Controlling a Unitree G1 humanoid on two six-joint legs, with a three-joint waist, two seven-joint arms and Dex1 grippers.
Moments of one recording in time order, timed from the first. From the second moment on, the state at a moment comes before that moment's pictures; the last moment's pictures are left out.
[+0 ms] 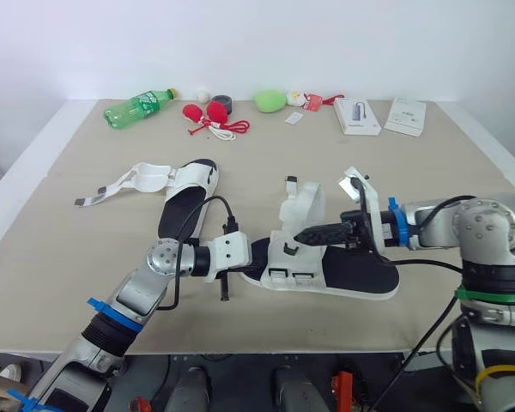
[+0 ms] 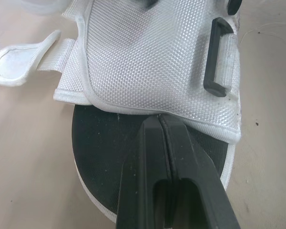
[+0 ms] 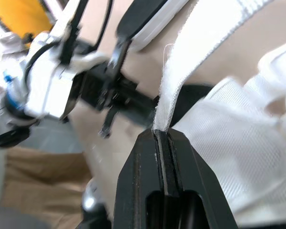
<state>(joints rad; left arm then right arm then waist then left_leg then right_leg) -0.47 0.46 -0.39 0.02 -0.07 0.09 -0.99 -0.75 -0.71 -0.07 -0.11 0.98 1.61 0.74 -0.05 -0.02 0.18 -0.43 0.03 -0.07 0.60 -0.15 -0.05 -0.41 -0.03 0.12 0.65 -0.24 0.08</state>
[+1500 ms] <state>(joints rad) -0.47 0.45 -0.39 0.02 -0.06 0.08 -1.00 -0.74 -0.79 -0.08 -0.05 1.06 1.62 0.72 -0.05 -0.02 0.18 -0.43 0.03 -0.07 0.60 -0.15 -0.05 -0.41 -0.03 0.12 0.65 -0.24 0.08</state>
